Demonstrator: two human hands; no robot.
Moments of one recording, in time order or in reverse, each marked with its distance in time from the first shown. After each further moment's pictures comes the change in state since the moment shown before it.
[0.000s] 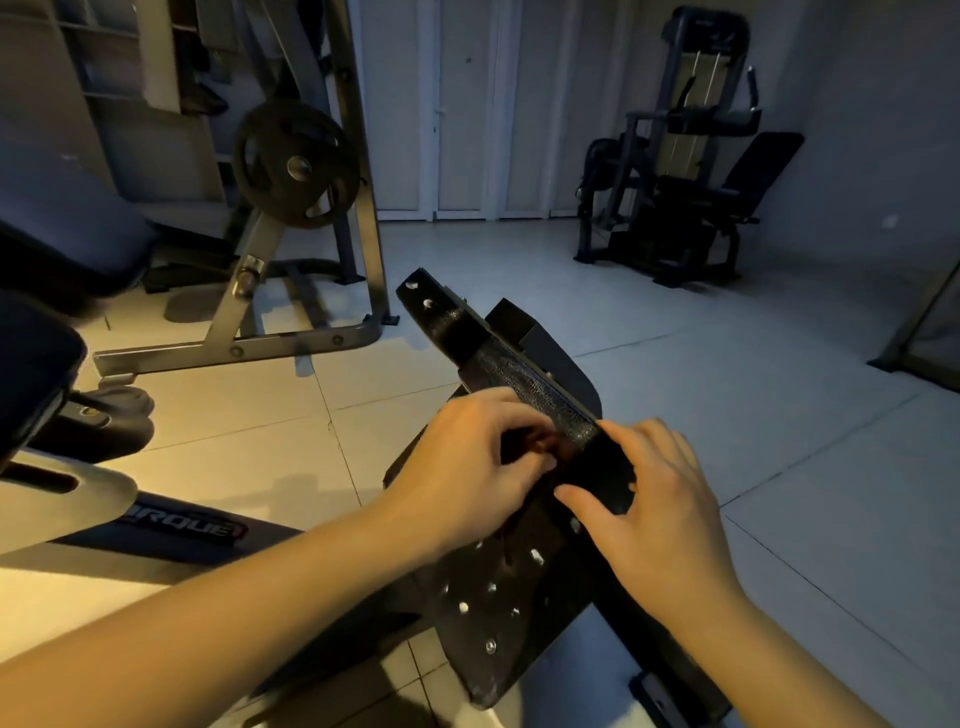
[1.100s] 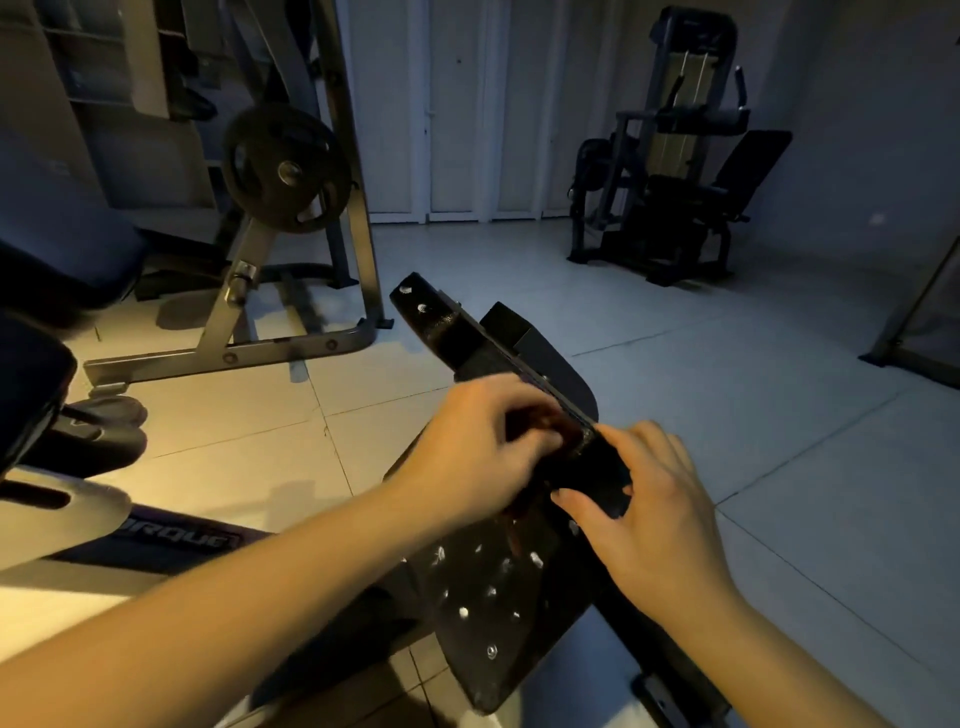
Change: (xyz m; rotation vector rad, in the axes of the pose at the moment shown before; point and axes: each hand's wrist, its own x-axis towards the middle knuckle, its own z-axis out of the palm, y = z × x) left_hand 0.021 -0.006 0.004 -0.125 -0.001 -0.017; right_hand 0.000 0.000 0.001 0.006 -0.013 -0.010
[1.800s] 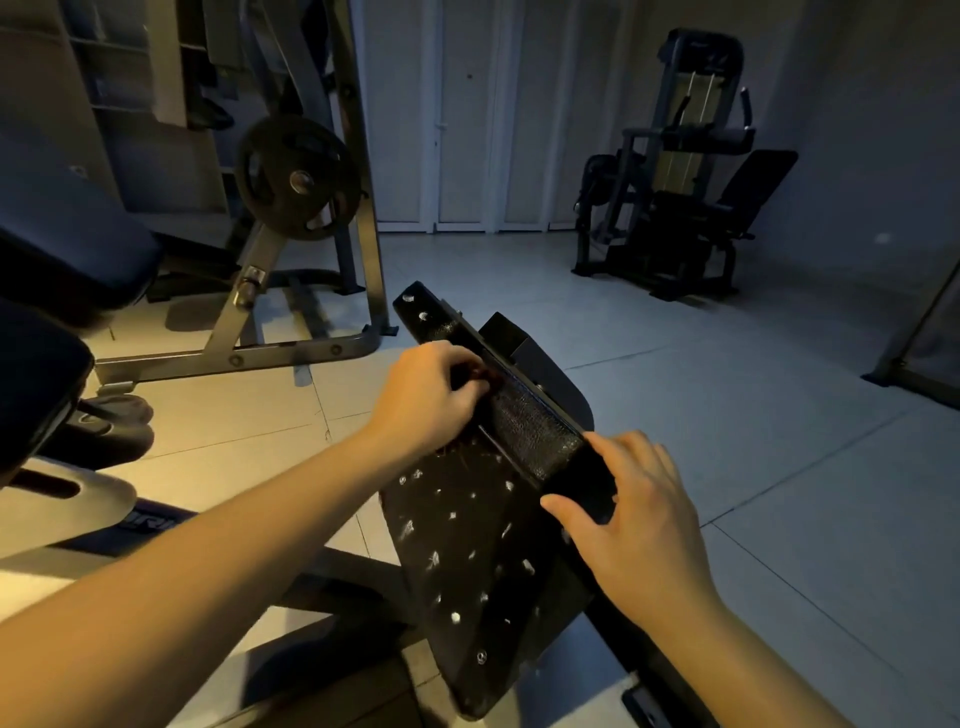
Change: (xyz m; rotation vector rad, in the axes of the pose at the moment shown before) left_hand 0.039 -0.032 -0.023 0.187 0.183 -0.165; right_hand 0.000 0.001 -0.002 -0.029 -0.013 0.000
